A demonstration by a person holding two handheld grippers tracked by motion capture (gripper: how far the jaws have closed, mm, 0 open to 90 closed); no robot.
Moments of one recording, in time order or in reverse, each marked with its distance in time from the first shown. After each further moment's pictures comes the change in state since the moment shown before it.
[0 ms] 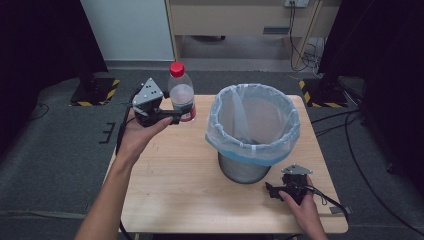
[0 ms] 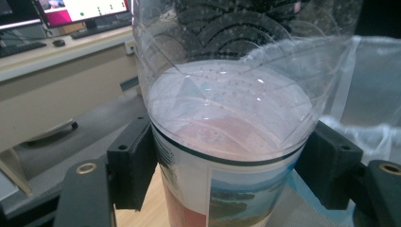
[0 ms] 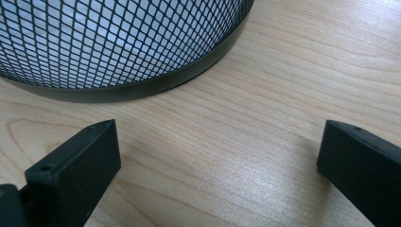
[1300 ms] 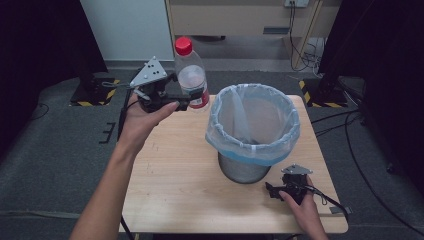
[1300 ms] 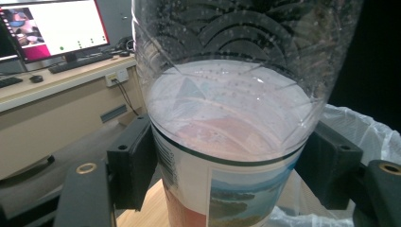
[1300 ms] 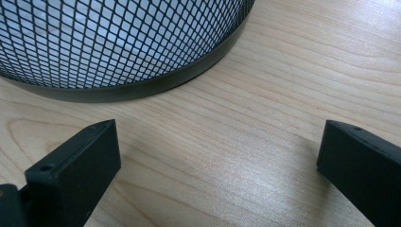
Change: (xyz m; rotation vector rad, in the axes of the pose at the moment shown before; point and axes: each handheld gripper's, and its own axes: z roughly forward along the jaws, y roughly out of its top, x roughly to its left) left arm -0.019 0.061 -0.001 -0.087 -0.089 0.020; right arm 0.000 0.000 0.000 -0.003 0.002 -0.003
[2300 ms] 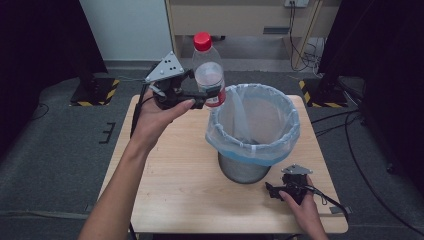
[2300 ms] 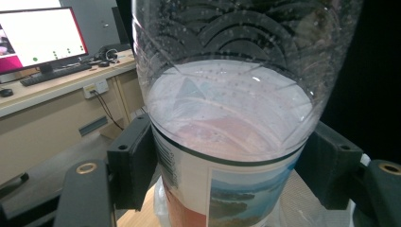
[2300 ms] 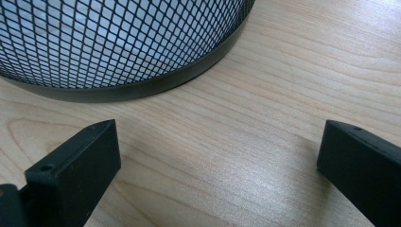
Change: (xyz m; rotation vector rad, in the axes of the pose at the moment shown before) left arm -0.019 0.020 0.023 -0.027 -0.069 0.008; right arm 0.000 0.000 0.000 0.000 0.001 0.000
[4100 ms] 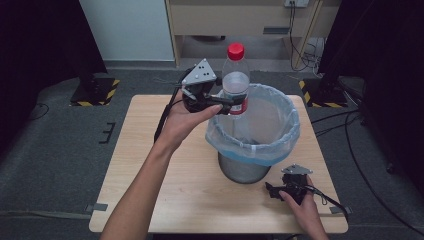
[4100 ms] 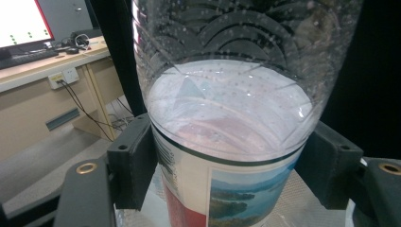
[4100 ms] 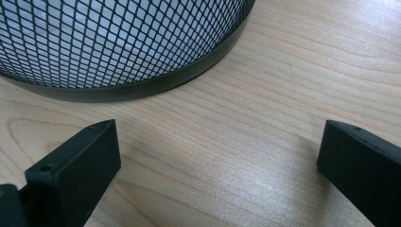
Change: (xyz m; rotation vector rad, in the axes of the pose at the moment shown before) left arm -0.019 -0.012 0.057 0.053 -0.079 -0.017; right arm 0.000 0.000 0.000 0.000 0.001 -0.001
